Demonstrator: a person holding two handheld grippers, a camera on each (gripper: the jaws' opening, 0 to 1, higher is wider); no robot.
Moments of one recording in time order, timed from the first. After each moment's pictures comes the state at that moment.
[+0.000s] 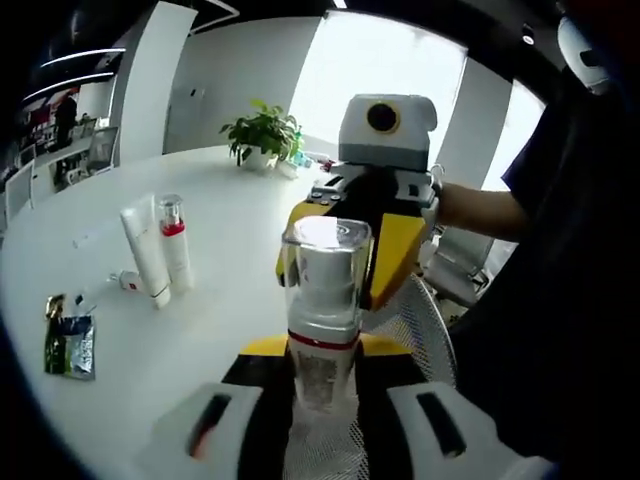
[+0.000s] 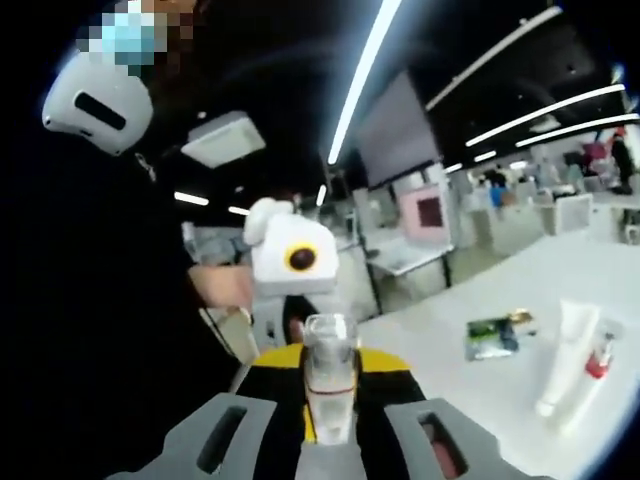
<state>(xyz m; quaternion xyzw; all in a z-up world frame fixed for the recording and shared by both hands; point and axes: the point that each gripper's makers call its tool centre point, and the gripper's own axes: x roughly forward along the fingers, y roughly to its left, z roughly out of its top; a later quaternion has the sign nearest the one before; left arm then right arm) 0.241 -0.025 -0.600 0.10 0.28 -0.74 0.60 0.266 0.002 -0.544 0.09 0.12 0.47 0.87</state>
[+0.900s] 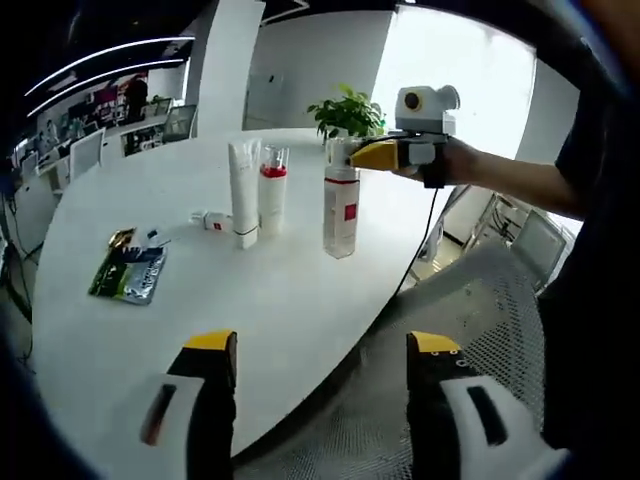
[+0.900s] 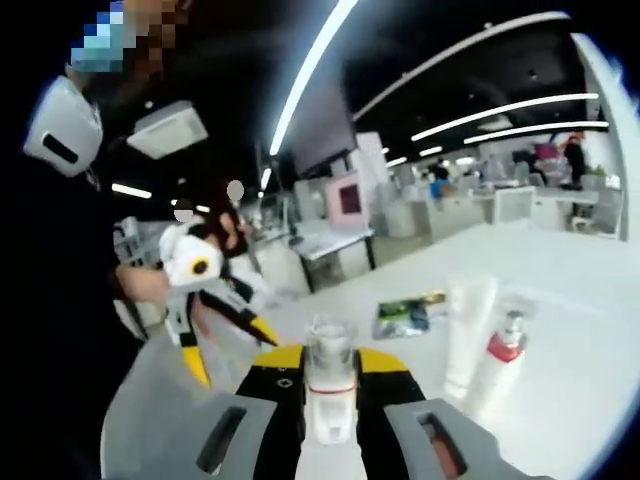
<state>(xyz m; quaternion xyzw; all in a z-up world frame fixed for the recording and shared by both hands) 0.301 0.032 -0.666 0.12 0.30 -0.60 0.73 0.331 -0.106 -0.600 0.07 0.16 0.34 0.92</state>
